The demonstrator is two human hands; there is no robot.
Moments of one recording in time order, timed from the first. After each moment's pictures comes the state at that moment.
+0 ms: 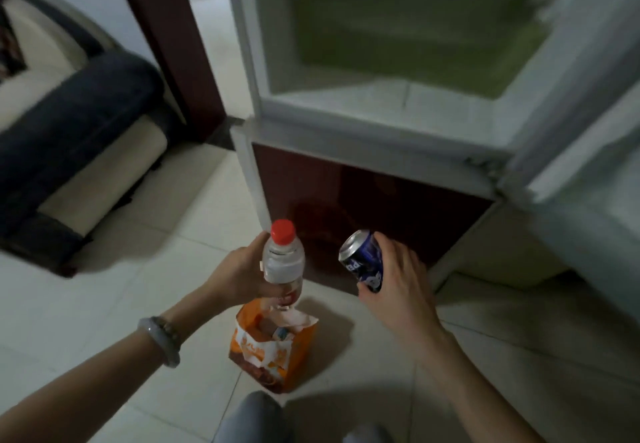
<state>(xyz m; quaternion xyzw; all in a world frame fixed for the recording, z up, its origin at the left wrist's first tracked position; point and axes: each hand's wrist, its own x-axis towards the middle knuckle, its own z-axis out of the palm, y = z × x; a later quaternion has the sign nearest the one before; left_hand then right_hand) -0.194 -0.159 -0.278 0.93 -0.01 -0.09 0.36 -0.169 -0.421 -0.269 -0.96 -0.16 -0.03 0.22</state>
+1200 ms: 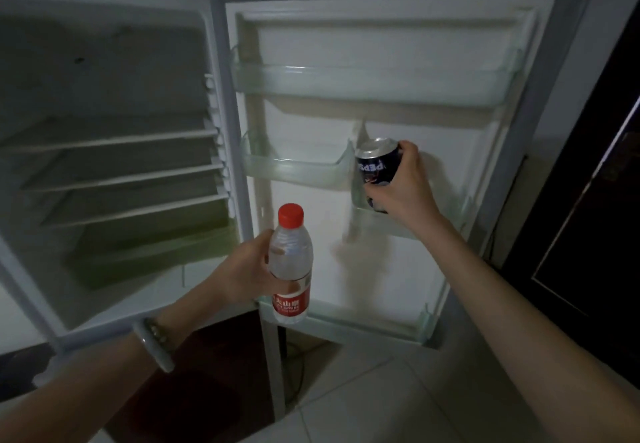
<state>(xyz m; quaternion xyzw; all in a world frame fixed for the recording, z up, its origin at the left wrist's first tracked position) -0.194 -0.444 0.103 0.82 -0.40 -0.07 0.39 -0.274 -0.695 0.191 -0.85 0.13 -0.40 0.33</state>
